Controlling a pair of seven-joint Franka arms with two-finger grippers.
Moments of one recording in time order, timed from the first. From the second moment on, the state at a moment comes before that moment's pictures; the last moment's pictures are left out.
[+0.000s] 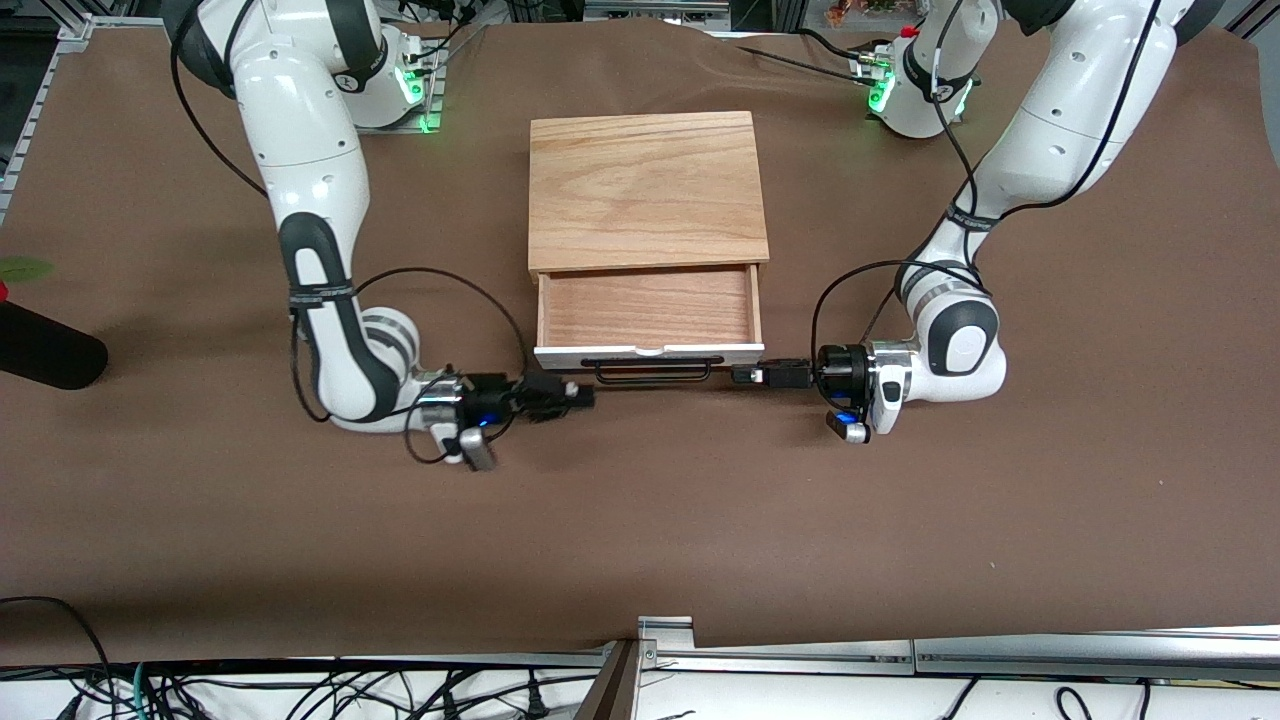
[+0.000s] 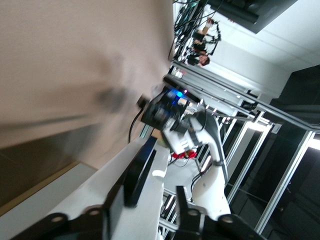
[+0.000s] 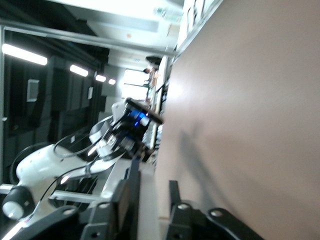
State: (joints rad) left arm -0.01 0.72 -0.19 -1.81 -1.58 1.80 0.52; right arm 0.40 0.96 -0.21 -1.47 1.83 1.69 -1.01
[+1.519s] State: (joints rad) left arm 0.05 -0.06 -0.09 -1.82 -0.01 1.73 0.04; right arm 0.40 0.98 -0.40 -1.13 1.06 1.99 -0.56
